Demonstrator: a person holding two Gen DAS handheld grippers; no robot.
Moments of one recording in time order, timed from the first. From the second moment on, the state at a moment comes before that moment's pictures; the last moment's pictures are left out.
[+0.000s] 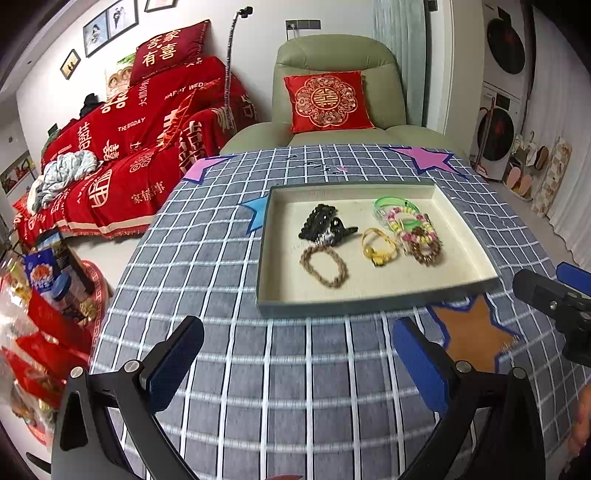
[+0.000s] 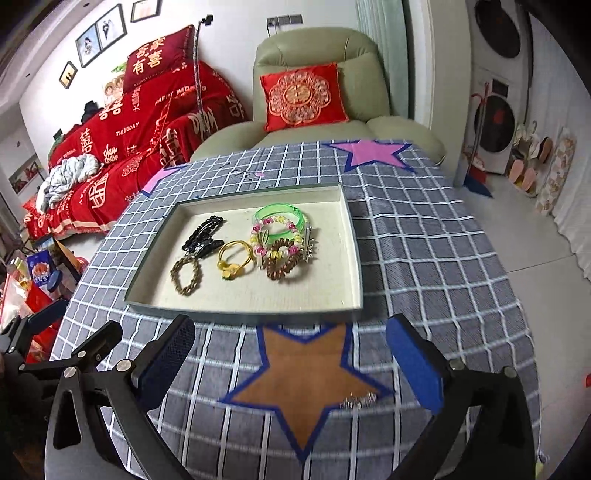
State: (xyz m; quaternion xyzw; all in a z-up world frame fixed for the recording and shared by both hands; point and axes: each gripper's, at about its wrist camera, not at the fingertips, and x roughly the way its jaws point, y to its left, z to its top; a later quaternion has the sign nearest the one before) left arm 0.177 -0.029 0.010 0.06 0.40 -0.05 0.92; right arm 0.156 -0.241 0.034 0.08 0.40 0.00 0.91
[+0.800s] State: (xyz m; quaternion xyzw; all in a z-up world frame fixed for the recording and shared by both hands) left arm 0.106 -0.015 0.026 0.05 0.36 -0.04 0.93; right arm 0.073 -0.216 0.057 0.03 0.36 -0.04 0.93
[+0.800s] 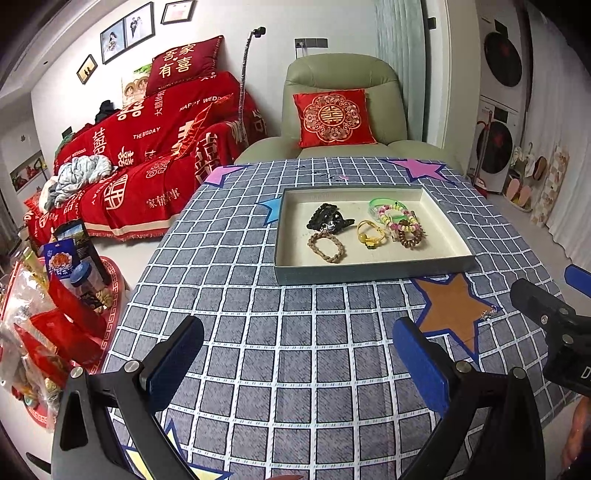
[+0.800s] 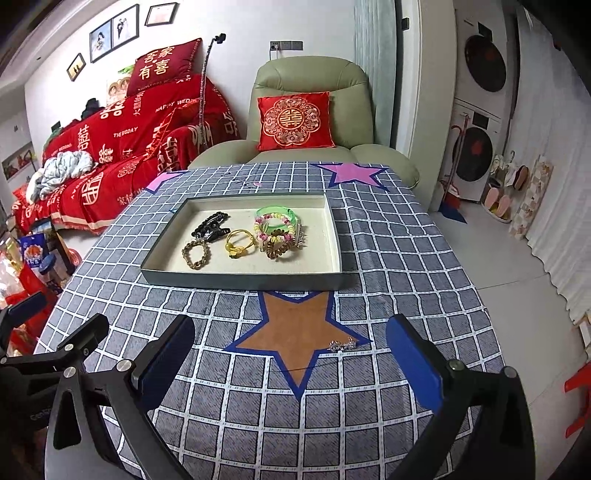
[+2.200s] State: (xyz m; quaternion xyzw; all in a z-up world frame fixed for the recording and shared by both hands) left arm 0.098 -0.019 0.034 0.05 0.36 -0.04 0.93; right arm 0.066 -0.215 0.067 0.04 0.36 -0.04 0.93
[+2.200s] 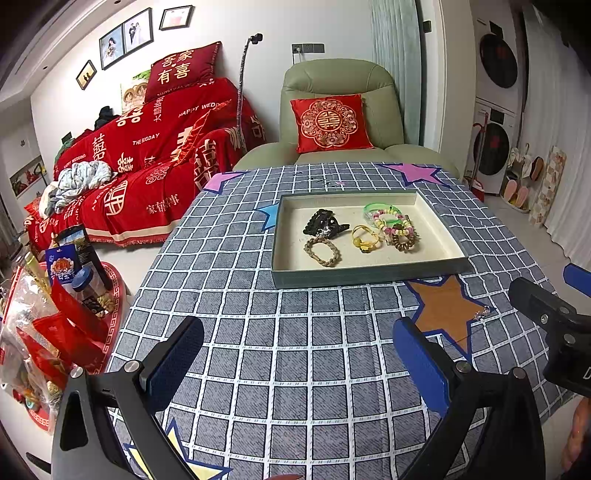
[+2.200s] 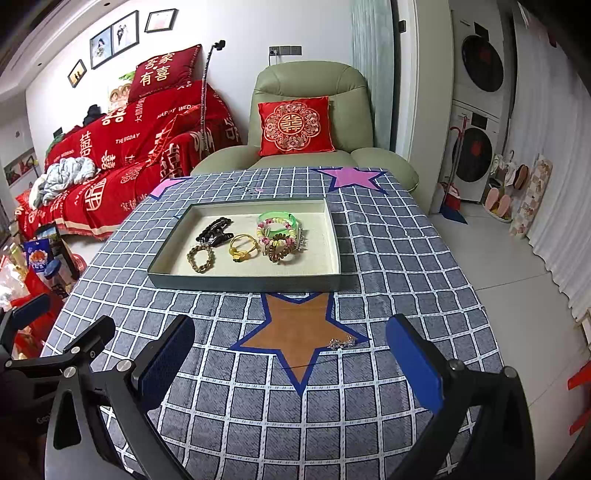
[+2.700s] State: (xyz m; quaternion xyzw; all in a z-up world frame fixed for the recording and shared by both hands) left arm 0.097 -0.019 0.034 0.05 0.36 -0.04 0.93; right arm 0.065 -0.215 0.067 0.04 0.36 -0.04 0.93
